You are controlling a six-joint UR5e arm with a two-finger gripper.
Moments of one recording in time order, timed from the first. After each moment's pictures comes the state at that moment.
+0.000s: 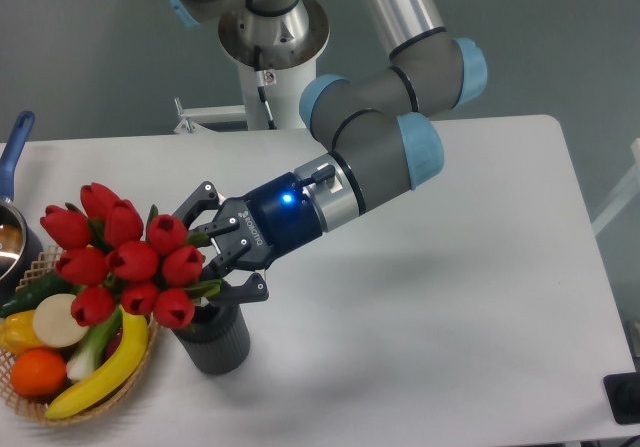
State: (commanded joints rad) arm 2.47 -2.00 -1.59 -0.77 0.07 1.11
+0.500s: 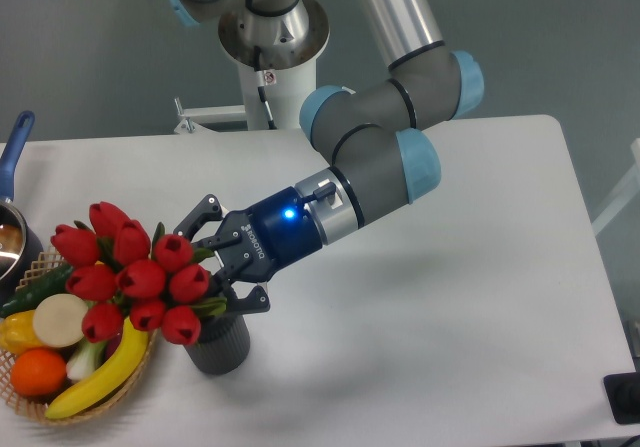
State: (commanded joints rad) arm 2.48 -2.01 -1.67 -0.77 0.07 1.13
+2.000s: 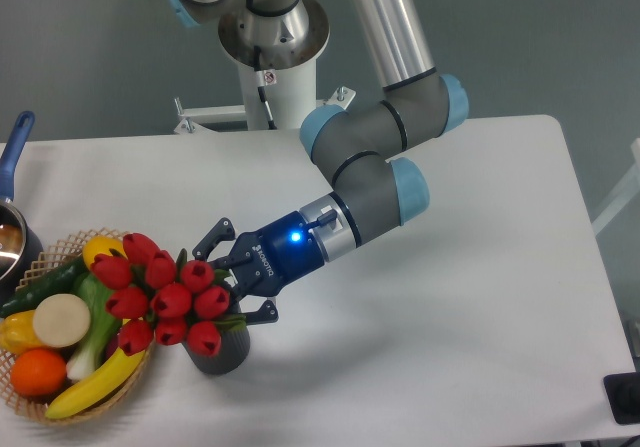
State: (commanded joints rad) arm 2.49 -2.06 -1.75 -0.77 0.07 1.26
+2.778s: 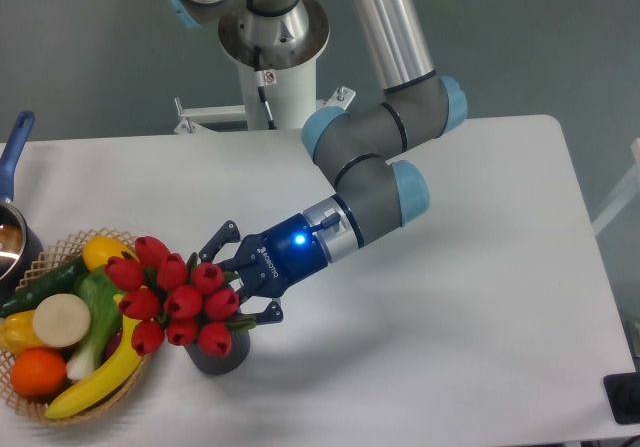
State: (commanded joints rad) arm 2.50 -2.07 -1.76 -0.77 0.07 1.26
